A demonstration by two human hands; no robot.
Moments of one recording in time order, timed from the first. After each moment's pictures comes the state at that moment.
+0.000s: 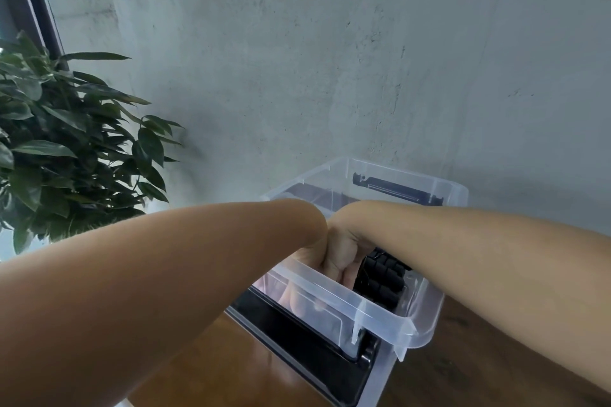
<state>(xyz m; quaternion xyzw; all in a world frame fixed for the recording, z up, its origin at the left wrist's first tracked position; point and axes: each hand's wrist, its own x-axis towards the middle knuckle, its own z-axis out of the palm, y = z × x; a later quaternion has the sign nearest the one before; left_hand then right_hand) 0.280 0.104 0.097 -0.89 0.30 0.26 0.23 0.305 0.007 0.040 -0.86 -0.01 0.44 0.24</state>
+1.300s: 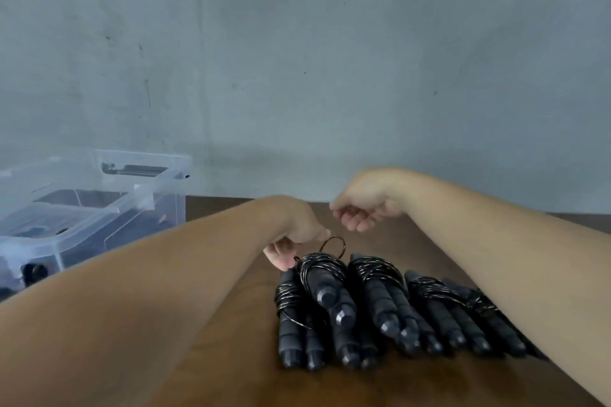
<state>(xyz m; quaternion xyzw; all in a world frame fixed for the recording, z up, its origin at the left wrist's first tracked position) 0.013 -0.101 0.082 -0.84 0.37 0.36 -0.15 -0.084 -0.201 0.114 -0.82 0.44 0.02 0.38</state>
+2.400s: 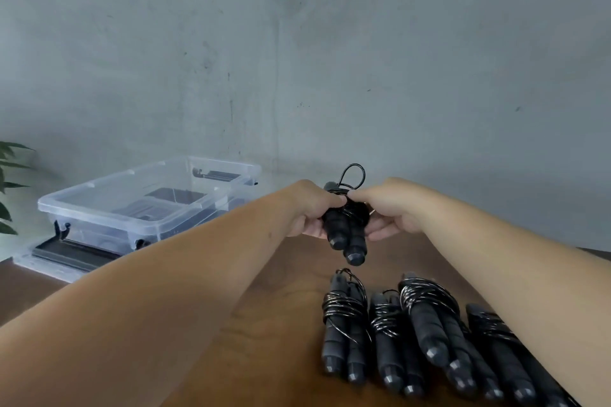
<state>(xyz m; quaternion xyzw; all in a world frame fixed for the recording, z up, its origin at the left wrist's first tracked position) 0.026 -0.058 0.107 -0.72 0.27 0.34 -0.54 -0.057 -0.172 0.113 -0.80 0.37 -0.11 0.47</state>
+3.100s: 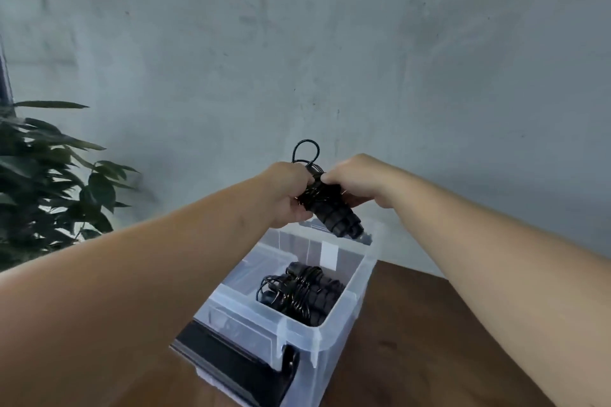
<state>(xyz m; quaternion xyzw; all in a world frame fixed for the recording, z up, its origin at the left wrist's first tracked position) 0.258 0.066 0.169 -0.71 0.13 0.18 -0.67 0.225 -0.066 0.183 -0.90 0.15 -0.13 0.40</state>
